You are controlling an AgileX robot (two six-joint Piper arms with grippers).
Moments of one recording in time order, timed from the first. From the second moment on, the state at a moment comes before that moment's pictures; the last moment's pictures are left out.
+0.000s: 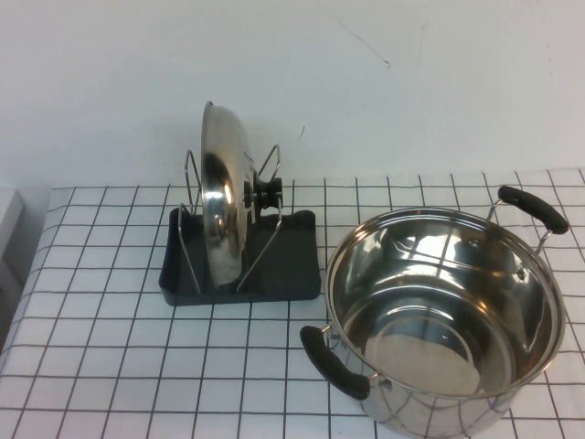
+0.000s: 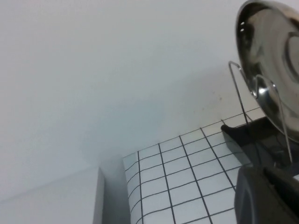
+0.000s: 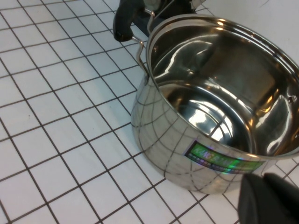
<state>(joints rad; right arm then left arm) 0.80 0.26 -0.45 -0.13 0.78 -0.21 -0.15 0.02 -0.01 -0.54 0.10 0.81</state>
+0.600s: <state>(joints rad) 0.80 0.26 -0.45 -0.13 0.78 -0.21 -0.13 -0.01 0.03 -0.09 0.35 0.01</state>
